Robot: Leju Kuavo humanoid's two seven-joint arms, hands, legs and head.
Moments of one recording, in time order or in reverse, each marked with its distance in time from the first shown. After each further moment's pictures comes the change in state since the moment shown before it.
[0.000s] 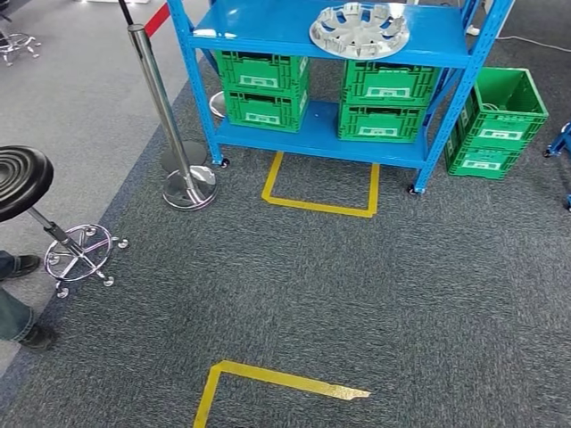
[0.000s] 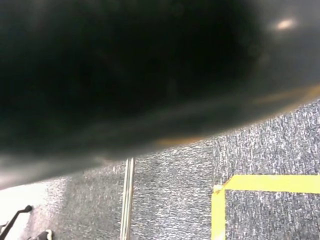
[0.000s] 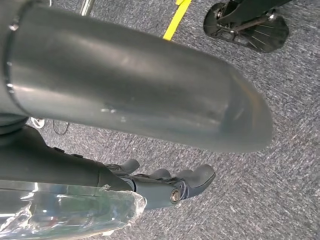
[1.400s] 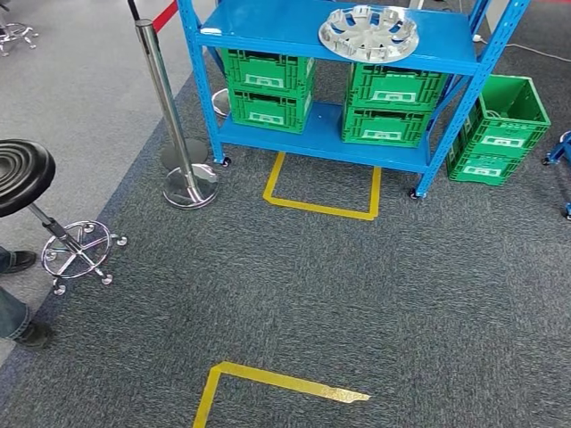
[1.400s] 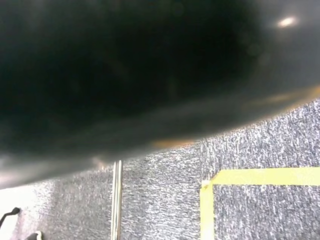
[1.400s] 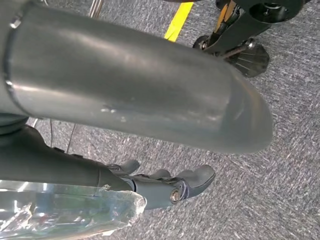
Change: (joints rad) left arm 0.004 -0.002 0.000 -0.003 0.000 -0.030 -0.046; right arm -0.034 -0.008 -0.136 0.041 -0.021 0.079 -0.012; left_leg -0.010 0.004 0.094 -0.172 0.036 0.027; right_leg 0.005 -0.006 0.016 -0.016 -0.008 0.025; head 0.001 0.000
